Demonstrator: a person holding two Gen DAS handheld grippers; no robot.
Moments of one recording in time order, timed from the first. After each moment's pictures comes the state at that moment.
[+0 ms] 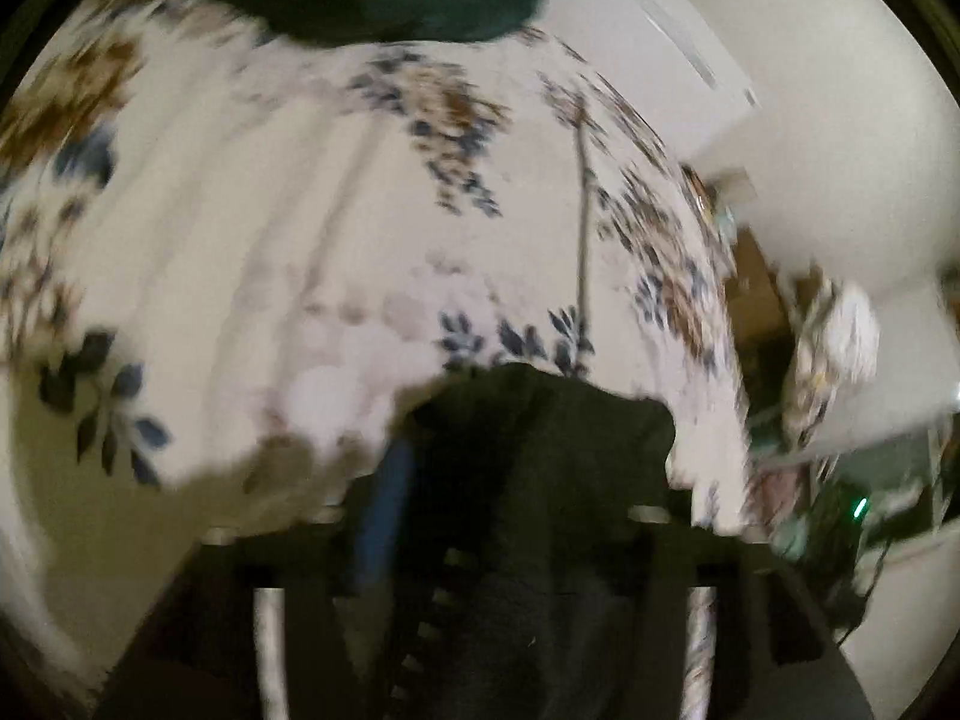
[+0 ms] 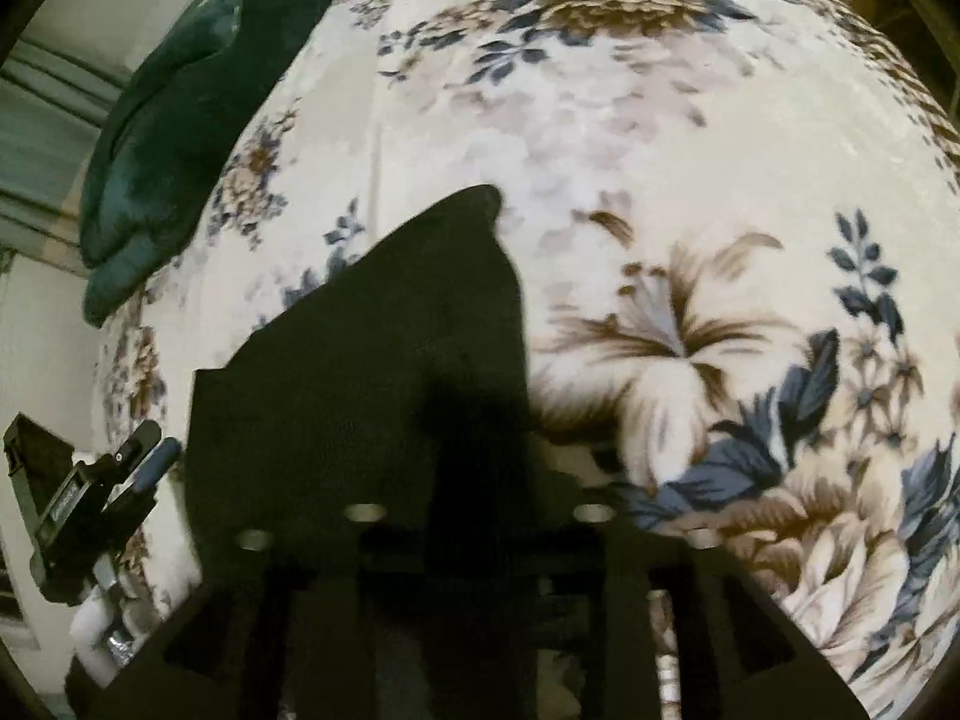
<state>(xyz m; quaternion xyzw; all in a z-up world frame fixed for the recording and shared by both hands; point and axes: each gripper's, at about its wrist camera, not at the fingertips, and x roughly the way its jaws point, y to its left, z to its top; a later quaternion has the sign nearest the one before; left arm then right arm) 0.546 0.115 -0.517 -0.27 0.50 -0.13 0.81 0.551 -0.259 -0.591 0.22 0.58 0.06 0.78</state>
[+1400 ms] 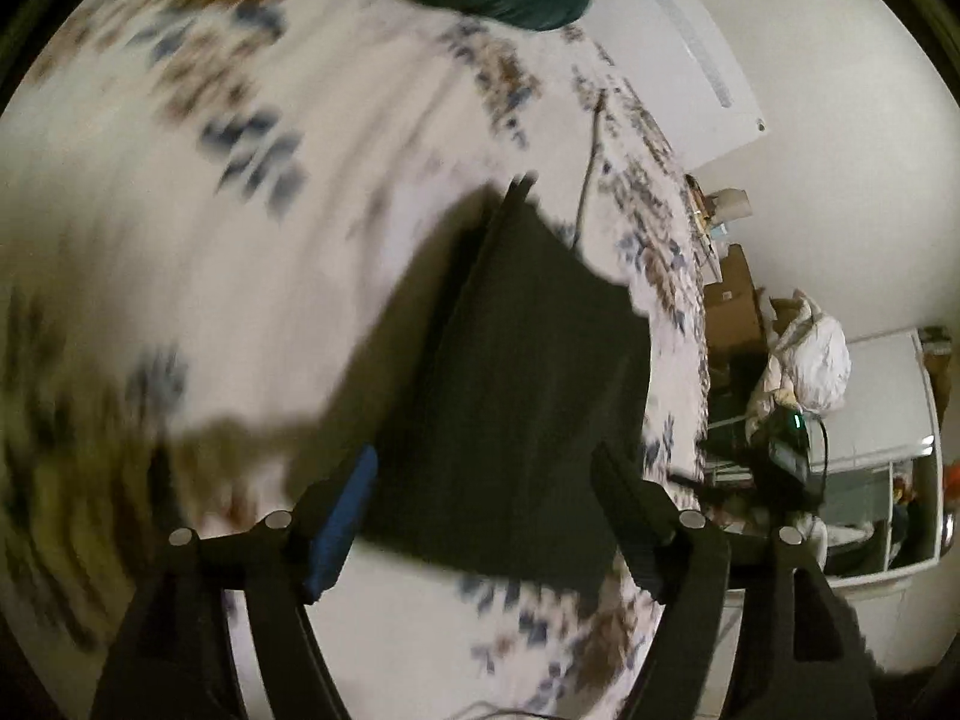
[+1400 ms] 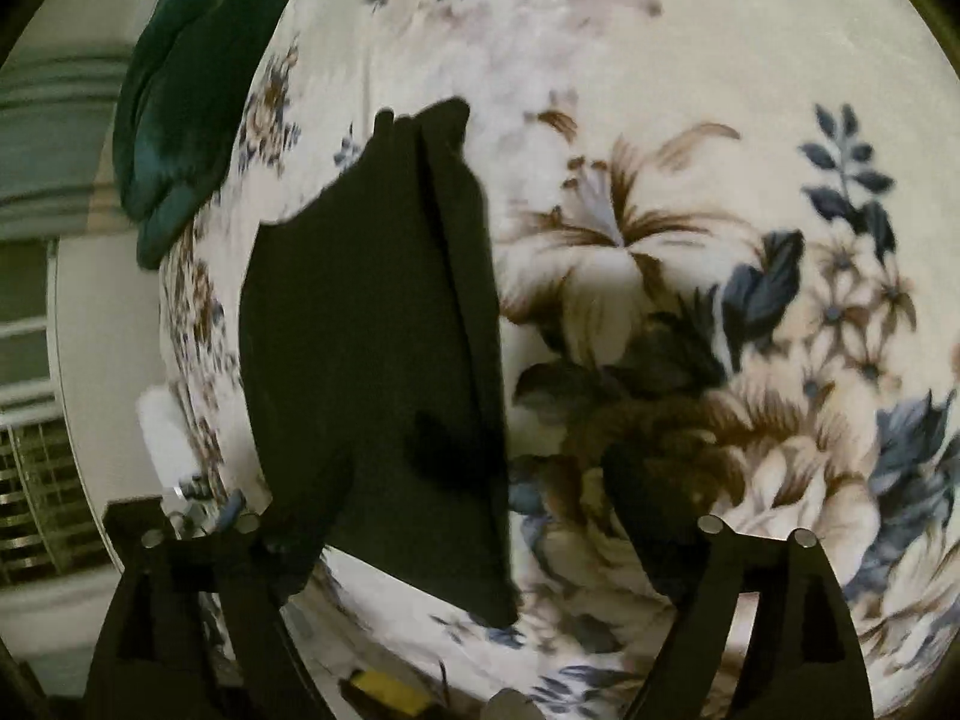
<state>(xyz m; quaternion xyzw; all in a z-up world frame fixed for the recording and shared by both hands) 0.386 0.139 -0.513 -0.39 0.51 -0.10 0.76 0.541 -0.322 -0.603 0.28 0.68 0.16 0.66</state>
